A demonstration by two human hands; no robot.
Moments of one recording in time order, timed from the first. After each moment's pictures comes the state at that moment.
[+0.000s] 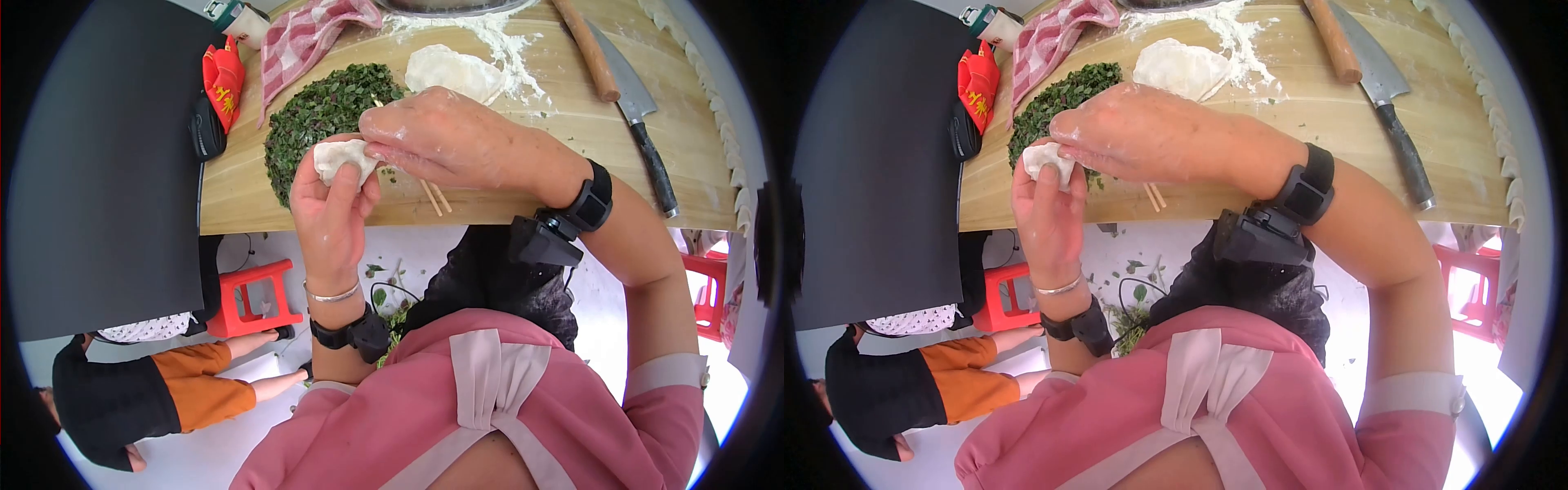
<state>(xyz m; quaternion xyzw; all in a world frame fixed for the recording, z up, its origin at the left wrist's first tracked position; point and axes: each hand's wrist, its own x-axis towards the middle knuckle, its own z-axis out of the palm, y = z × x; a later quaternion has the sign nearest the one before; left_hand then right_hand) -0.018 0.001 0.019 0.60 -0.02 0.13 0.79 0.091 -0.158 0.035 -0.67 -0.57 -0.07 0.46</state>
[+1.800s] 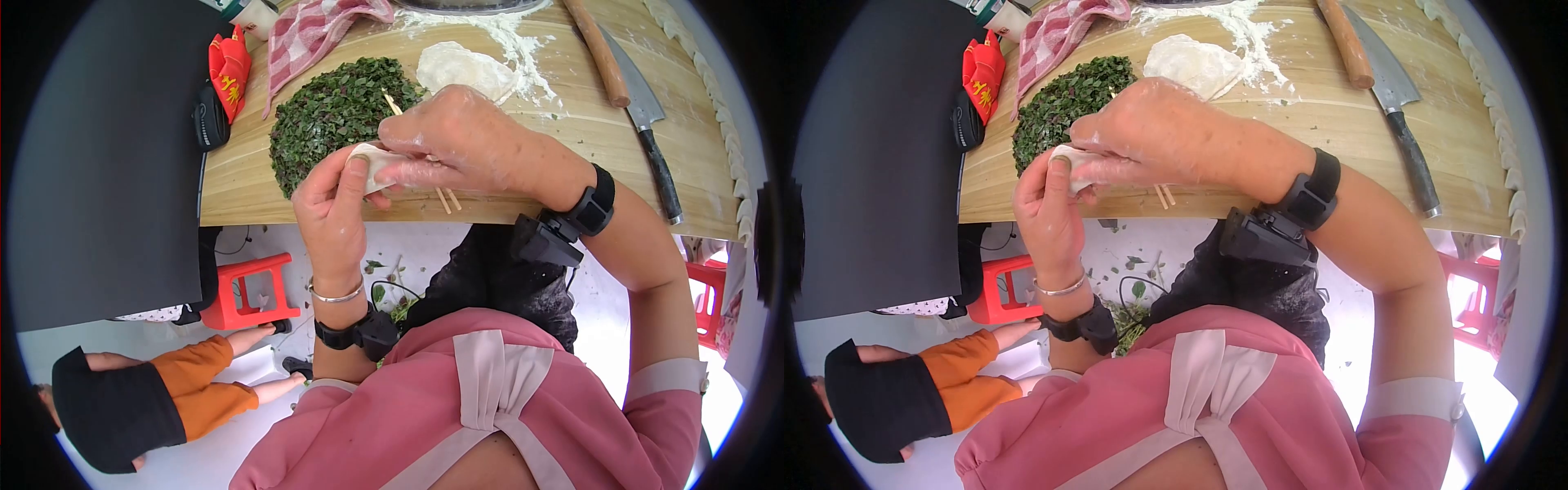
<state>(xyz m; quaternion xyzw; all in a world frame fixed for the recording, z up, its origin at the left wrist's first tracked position) -0.022 0.000 0.016 0.71 0.01 0.19 0.68 0.092 -0.160 0.031 -0.71 -0.59 -0.09 0.37</state>
